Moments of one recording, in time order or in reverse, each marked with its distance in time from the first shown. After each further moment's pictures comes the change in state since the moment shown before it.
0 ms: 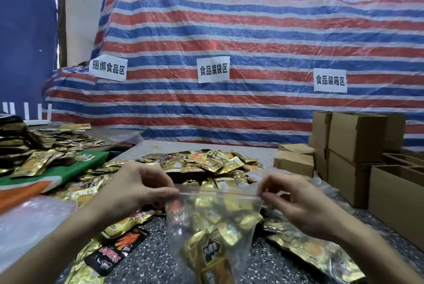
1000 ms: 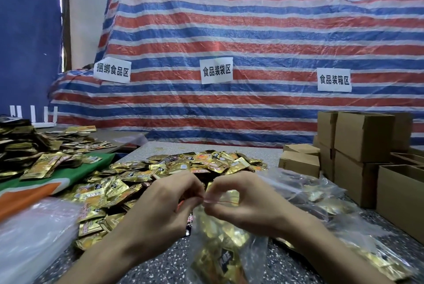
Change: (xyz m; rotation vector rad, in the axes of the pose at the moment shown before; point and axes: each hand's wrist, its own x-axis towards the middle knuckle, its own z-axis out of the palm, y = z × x) left_hand -0.018 0.015 0.037 0.449 0.139 0.438; right_hand 0.042 -0.065 0.052 0.040 -0.082 -0.282
